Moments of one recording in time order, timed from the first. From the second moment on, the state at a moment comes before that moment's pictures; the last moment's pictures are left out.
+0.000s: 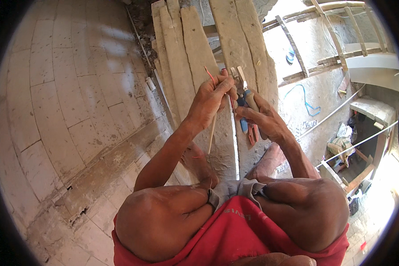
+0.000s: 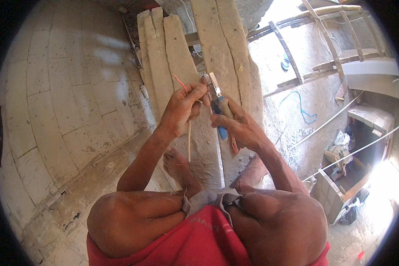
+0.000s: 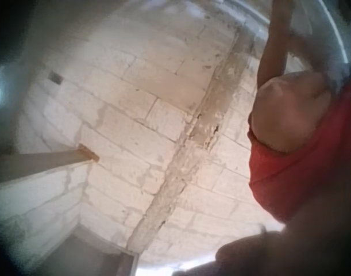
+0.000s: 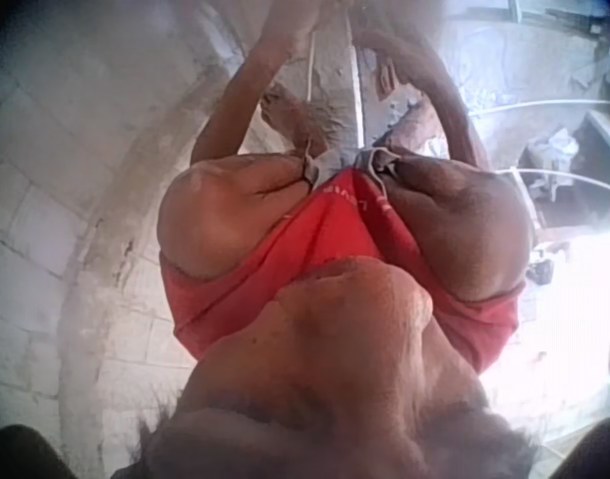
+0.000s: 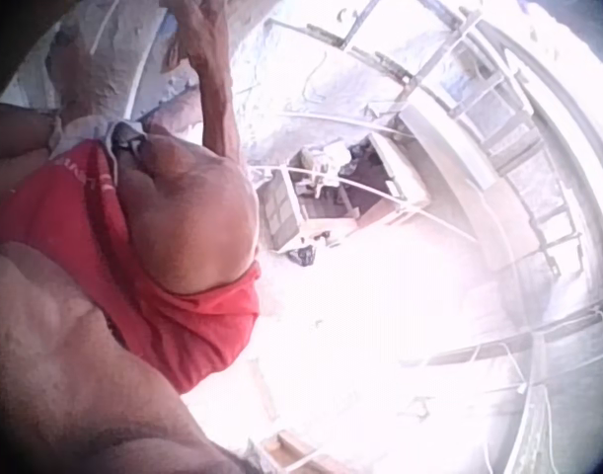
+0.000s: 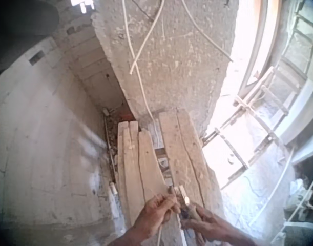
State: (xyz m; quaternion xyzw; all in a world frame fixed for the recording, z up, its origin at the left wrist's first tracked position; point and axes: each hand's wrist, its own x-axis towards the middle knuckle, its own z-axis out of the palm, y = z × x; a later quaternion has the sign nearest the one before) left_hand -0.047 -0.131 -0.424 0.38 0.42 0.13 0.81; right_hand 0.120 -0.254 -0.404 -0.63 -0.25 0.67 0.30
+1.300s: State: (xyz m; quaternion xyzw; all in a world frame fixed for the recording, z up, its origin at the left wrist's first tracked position) left_hand -0.050 -0.122 -0.436 0.90 0.19 0.14 0.37; right_hand 0.149 -0.260 -0.401 -0.63 -0.36 0.61 0.32
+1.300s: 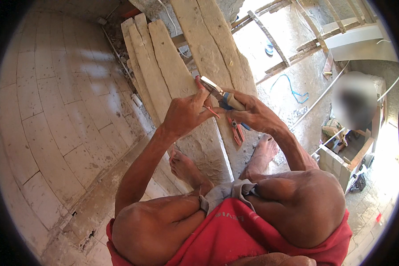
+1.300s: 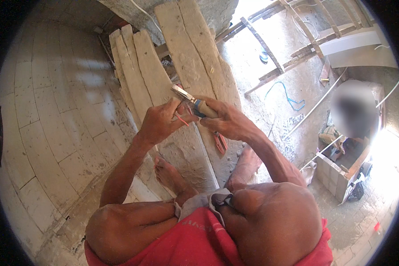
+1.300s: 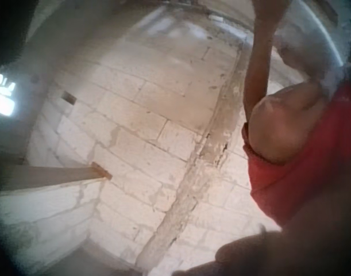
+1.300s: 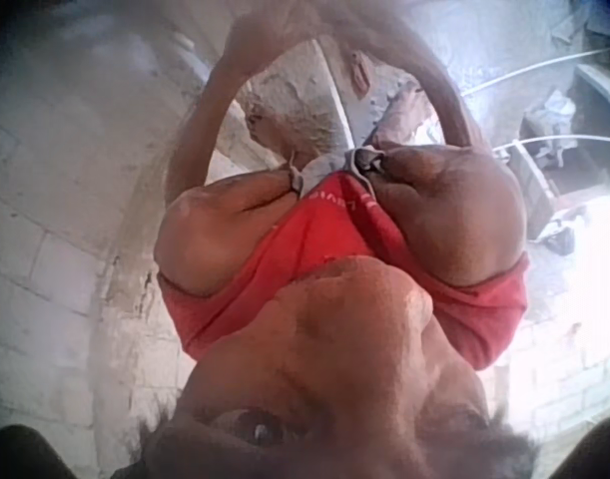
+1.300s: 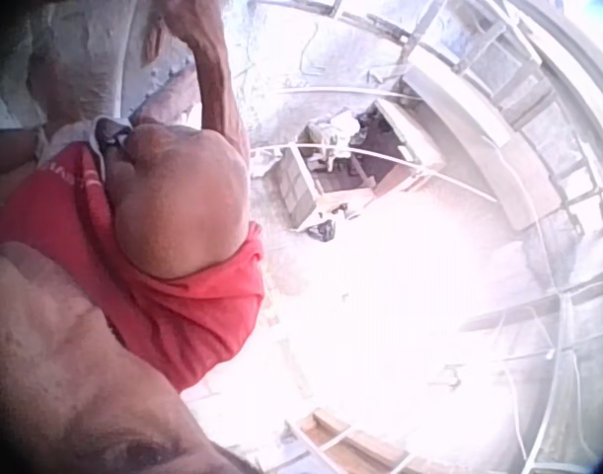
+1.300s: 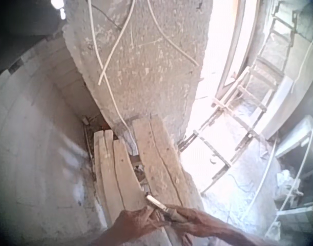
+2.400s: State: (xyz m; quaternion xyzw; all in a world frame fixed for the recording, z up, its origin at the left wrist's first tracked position) left_hand -0.049 -0.118 -0.429 0.51 0.33 0.14 0.79; right_hand 0.196 -0.347 -0.430 -0.24 -0.38 0.89 0.09
